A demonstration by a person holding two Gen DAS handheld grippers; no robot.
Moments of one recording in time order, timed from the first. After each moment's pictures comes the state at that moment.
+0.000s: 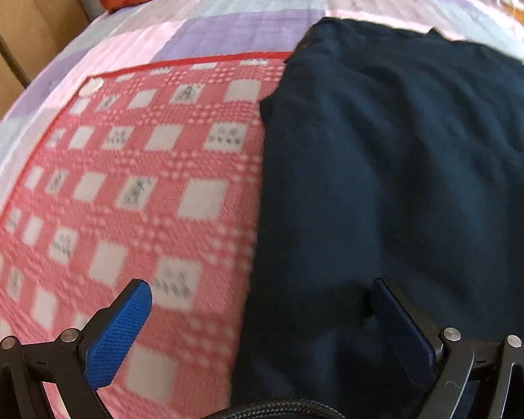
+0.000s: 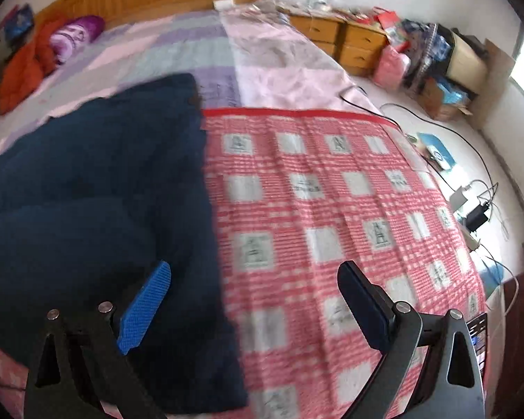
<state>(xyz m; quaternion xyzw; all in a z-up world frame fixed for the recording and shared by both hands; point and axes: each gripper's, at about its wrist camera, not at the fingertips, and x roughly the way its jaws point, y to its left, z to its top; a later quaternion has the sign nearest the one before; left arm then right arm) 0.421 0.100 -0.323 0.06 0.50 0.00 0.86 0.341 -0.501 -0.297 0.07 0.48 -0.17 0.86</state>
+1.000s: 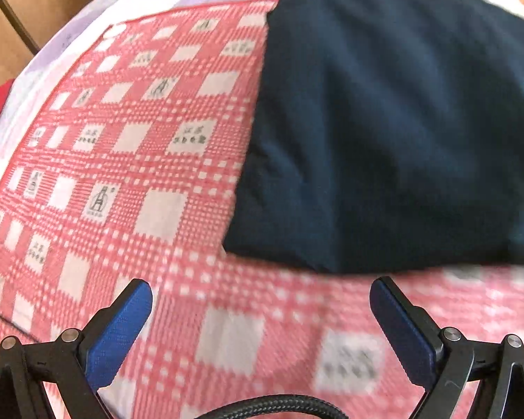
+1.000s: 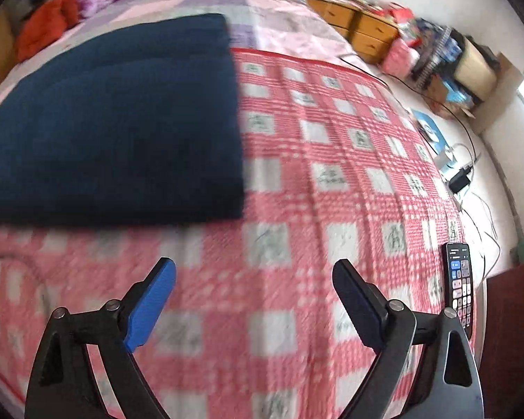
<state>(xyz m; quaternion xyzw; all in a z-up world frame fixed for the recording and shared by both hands) 0.321 0.110 -0.322 0.07 0.54 0.02 0.84 0.195 -0.446 -0.302 0.02 0.53 -0.15 0.83</state>
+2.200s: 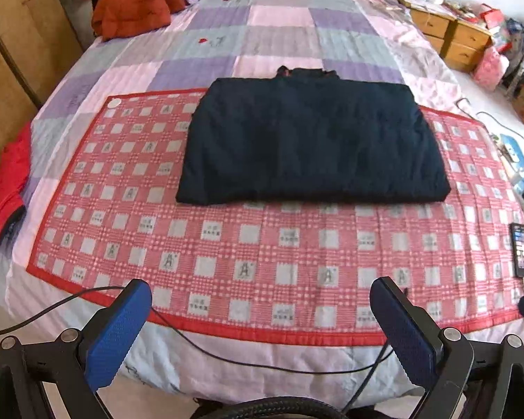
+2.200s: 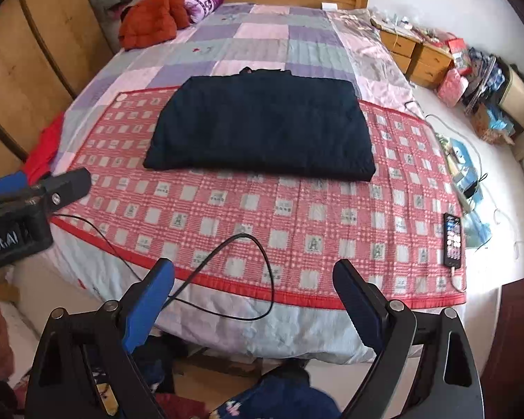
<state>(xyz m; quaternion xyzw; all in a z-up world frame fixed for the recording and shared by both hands) 0.087 0.004 -0.016 0.06 0.51 -0.06 0.86 0.037 -0.173 -0.017 0.05 0.54 -0.02 0.84</state>
